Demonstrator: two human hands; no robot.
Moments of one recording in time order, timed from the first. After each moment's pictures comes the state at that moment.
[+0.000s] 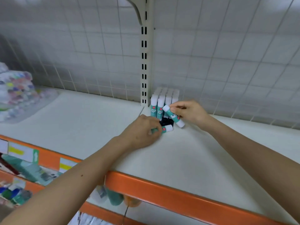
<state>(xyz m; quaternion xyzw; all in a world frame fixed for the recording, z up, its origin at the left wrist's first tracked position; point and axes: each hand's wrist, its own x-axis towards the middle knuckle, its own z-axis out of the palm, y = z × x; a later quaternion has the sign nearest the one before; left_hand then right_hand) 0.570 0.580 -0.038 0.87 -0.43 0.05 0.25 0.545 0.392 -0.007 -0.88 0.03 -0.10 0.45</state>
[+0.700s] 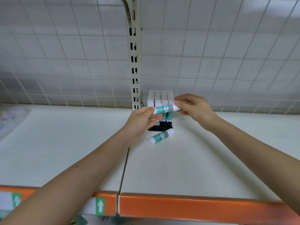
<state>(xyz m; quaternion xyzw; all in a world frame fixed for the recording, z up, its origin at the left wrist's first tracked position) 0.612 0.570 -0.016 0.60 -0.18 -0.29 0.72 0.539 0.405 0.005 -0.79 0.16 -0.21 0.55</state>
